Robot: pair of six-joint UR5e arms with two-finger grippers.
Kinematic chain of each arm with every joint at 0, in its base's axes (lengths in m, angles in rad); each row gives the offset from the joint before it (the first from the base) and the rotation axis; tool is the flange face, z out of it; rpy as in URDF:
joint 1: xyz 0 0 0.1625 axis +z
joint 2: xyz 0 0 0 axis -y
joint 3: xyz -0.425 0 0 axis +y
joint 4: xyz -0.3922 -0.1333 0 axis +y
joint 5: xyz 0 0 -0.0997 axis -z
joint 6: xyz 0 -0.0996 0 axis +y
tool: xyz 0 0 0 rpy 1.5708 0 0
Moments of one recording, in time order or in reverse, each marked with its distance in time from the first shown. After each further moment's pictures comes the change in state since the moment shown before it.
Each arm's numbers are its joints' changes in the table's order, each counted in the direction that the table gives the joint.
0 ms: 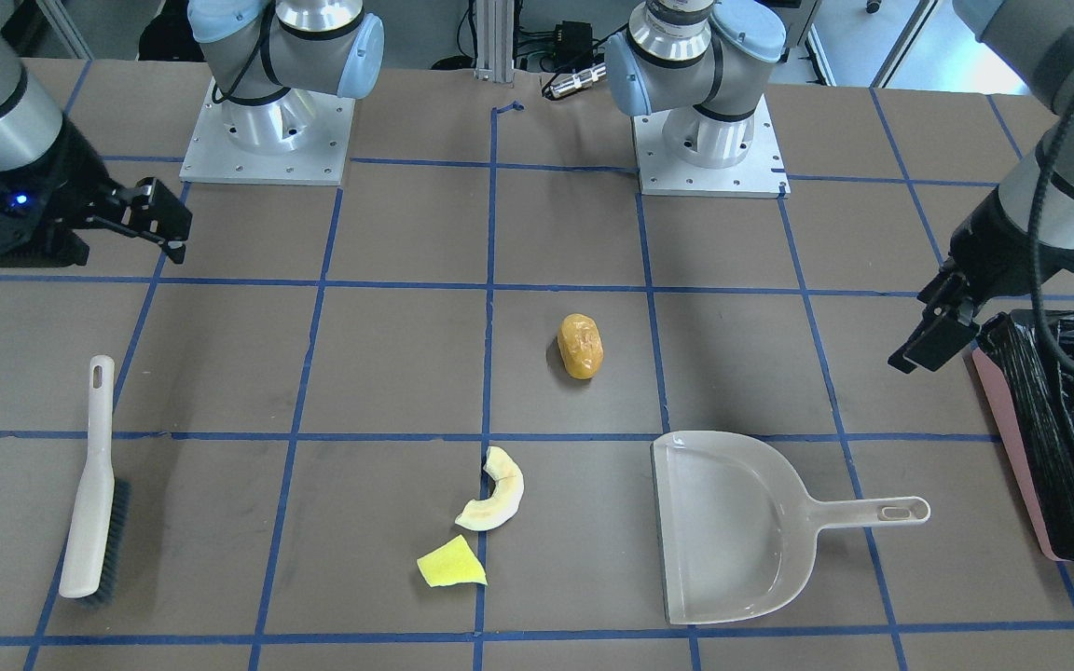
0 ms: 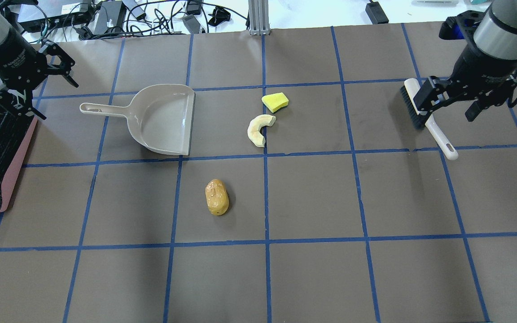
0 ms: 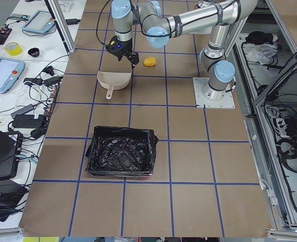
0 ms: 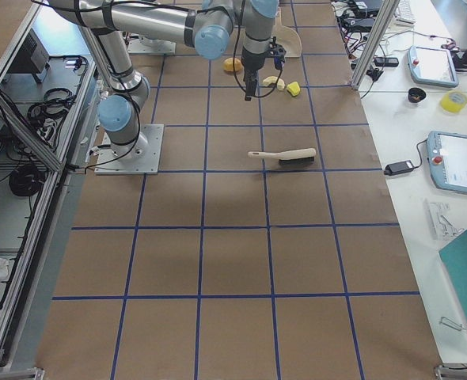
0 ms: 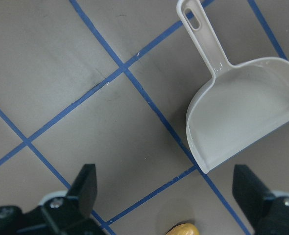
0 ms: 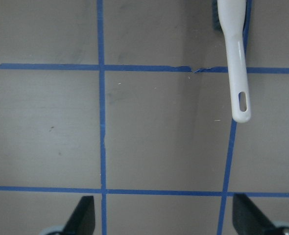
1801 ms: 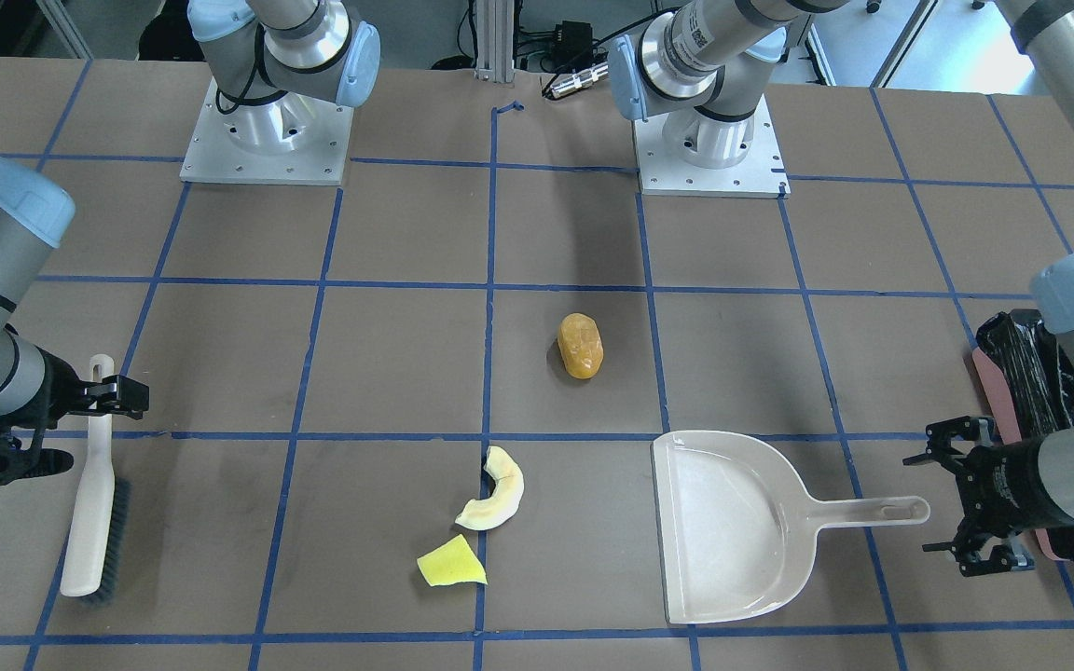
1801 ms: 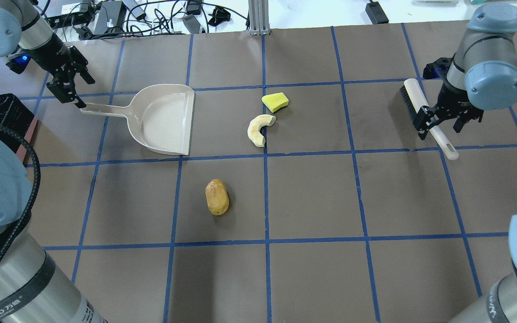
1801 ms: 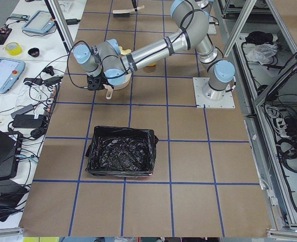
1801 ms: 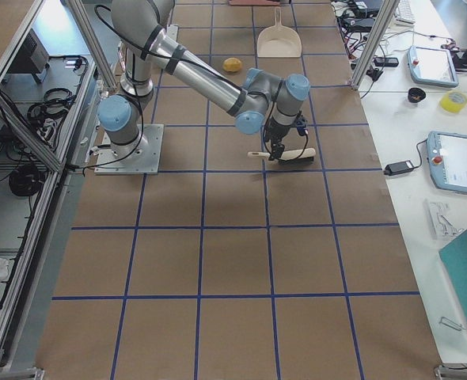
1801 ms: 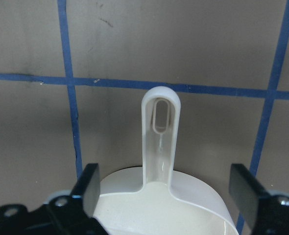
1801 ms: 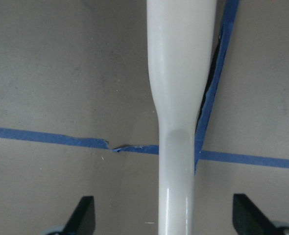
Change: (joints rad) left arm 0.037 -0.492 -0.338 0.027 -0.064 0.466; right arm -0.055 0.348 -0.048 0.308 -0.118 0.151
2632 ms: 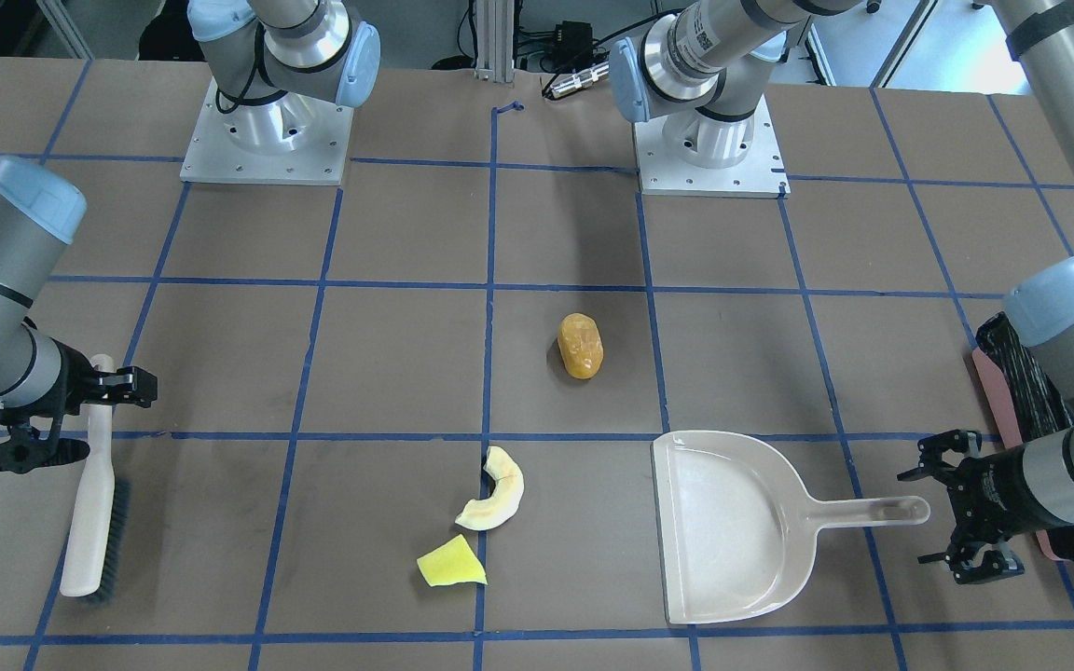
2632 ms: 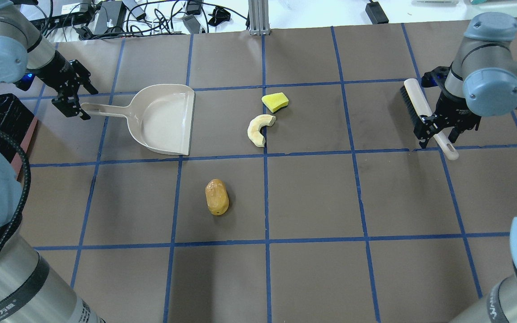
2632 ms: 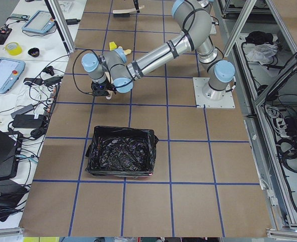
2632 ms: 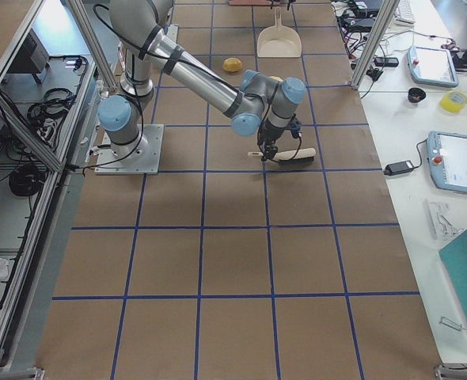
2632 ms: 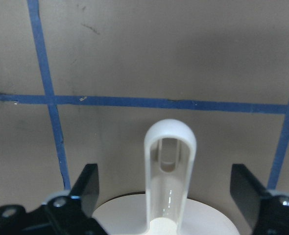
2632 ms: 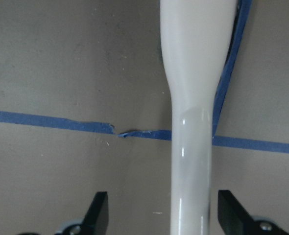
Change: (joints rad) left arm 0.026 0.041 0.162 -0.134 -0.031 -0.030; right arm -0.002 -0.005 -0.031 -0.010 -0.002 -0.004
